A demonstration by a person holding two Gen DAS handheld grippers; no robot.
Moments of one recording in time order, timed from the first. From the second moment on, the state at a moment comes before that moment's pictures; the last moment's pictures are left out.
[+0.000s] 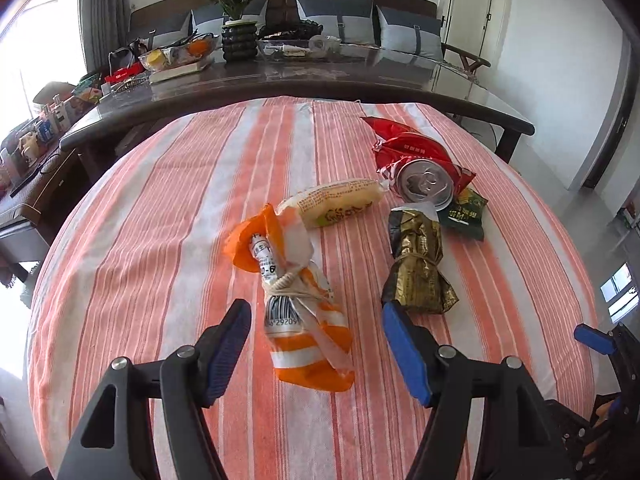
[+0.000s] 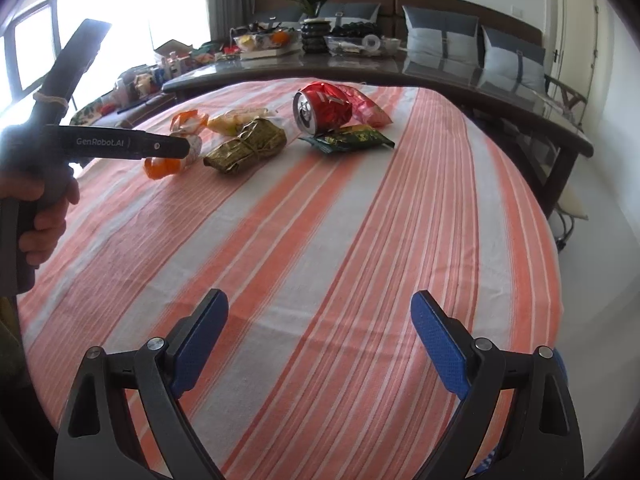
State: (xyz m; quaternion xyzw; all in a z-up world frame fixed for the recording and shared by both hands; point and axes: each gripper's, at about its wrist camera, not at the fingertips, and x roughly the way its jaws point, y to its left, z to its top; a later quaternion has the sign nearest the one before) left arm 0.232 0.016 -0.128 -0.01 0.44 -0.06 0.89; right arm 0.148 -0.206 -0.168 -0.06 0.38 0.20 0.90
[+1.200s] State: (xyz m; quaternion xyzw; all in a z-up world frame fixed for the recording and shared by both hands) left arm 0.194 0.050 -0.135 -0.03 0.44 -0.11 0.89; right arm 0.271 -0.096 -0.165 0.00 0.45 0.15 0.88
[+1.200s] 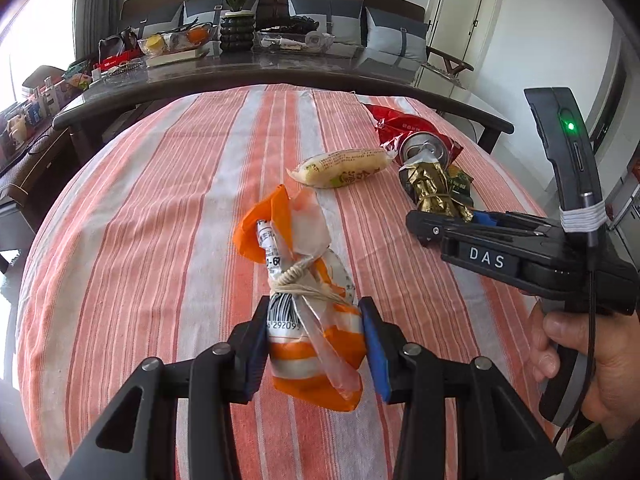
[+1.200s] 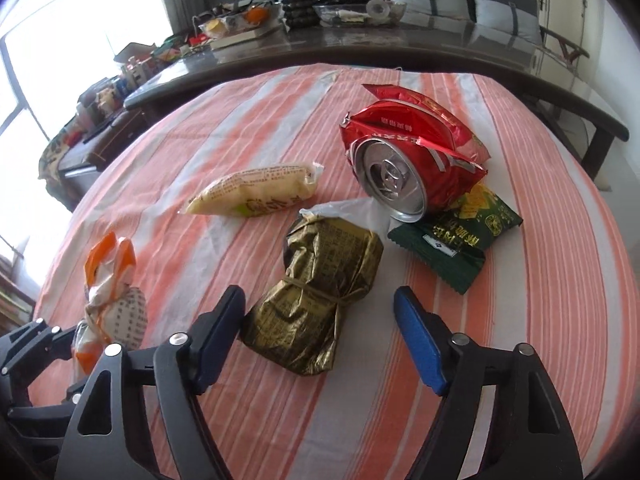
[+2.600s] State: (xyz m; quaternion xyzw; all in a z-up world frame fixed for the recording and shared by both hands) left arm 0.163 -0.011 -0.137 0.00 0.46 -0.16 0.87; right arm 0.176 -0.216 -0.153 0.01 0.50 0.17 0.85
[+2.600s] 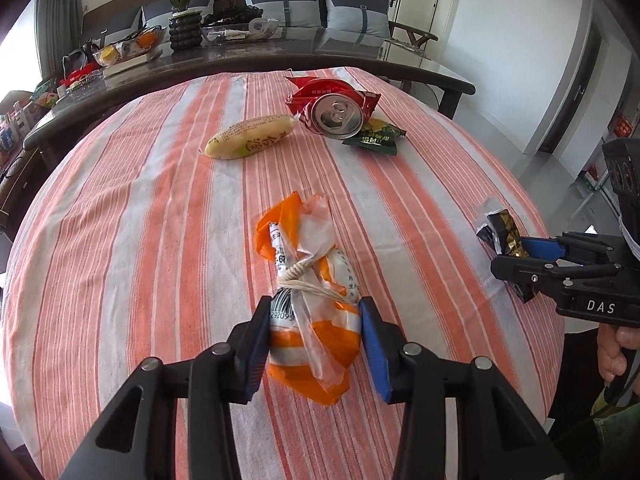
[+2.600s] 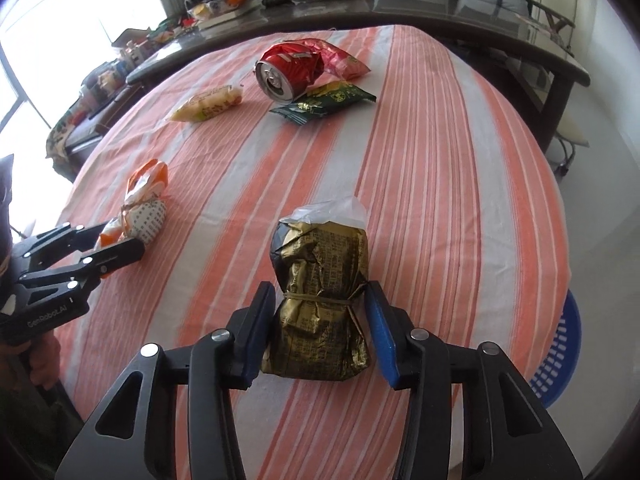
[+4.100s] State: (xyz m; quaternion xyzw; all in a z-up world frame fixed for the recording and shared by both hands) left arm 0.163 -0.325 -0.104 0.08 0.45 -0.37 0.81; right arm 0.148 -0.470 -0.136 0.06 0.48 0.01 0.88
